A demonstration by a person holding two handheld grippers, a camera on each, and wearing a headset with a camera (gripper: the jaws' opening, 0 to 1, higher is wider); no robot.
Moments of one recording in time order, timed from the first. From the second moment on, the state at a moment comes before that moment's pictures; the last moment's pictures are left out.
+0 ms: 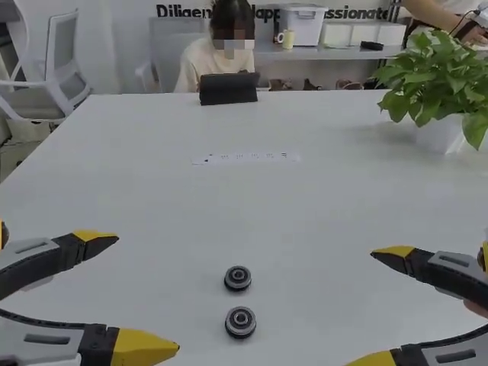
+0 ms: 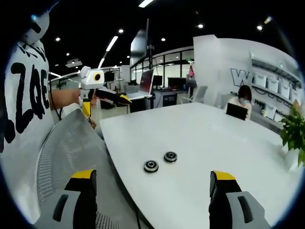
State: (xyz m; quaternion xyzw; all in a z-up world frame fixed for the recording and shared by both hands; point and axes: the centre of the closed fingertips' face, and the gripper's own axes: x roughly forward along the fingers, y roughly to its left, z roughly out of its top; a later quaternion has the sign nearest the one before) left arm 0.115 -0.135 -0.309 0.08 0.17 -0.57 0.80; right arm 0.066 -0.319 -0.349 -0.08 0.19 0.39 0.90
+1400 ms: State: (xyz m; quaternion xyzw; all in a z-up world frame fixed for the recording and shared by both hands) left arm 0.117 -0.136 -0.315 0.10 0.17 -0.57 0.80; right arm 0.073 -0.314 -0.350 -0.09 0.20 0.40 0.89
